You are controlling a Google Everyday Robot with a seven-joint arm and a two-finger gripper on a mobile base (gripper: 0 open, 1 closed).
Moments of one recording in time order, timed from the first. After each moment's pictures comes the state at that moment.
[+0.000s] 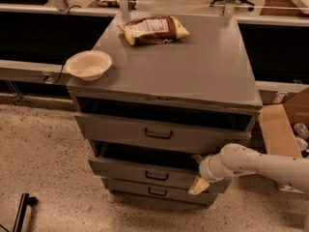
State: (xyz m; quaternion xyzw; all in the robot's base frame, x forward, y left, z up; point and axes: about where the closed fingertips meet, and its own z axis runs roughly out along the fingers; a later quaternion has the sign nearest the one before) arm 0.545 -0.170 0.434 -0.62 0.74 0.08 0.25
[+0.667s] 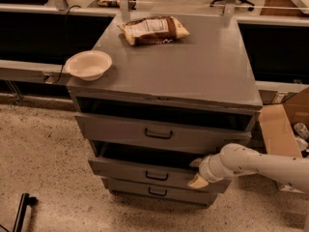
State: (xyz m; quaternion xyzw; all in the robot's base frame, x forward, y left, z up) arm 0.545 -0.170 0.434 -0.62 0.74 0.08 0.25
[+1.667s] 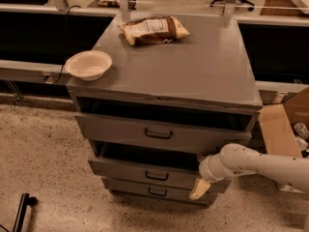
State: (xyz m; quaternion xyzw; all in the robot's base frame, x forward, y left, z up) arm 0.545 -0.170 0.434 -0.62 0.74 0.08 0.25
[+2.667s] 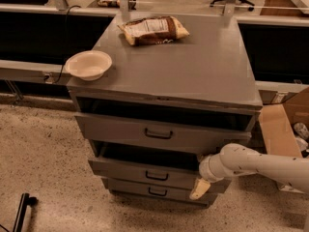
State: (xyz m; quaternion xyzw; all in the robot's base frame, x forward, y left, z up) arm 0.545 -0.170 0.434 -0.62 0.74 0.08 0.25
